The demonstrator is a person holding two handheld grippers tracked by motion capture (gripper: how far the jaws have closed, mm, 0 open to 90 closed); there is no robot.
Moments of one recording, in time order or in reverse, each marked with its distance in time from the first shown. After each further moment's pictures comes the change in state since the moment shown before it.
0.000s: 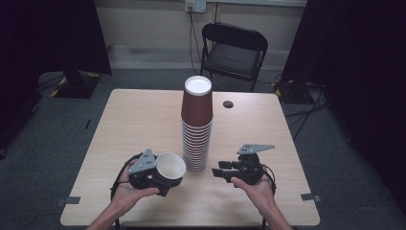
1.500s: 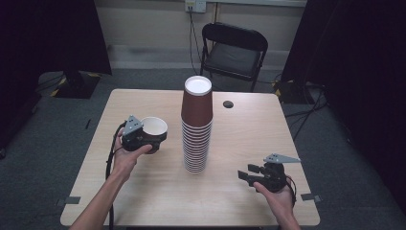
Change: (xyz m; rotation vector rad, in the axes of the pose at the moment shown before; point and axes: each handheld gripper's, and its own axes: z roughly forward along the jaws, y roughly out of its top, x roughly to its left) left arm 0.108 0.005 0.025 -0.073 0.364 -0.111; right arm -0.048 -0.055 -0.033 -0.056 -0.220 0.107
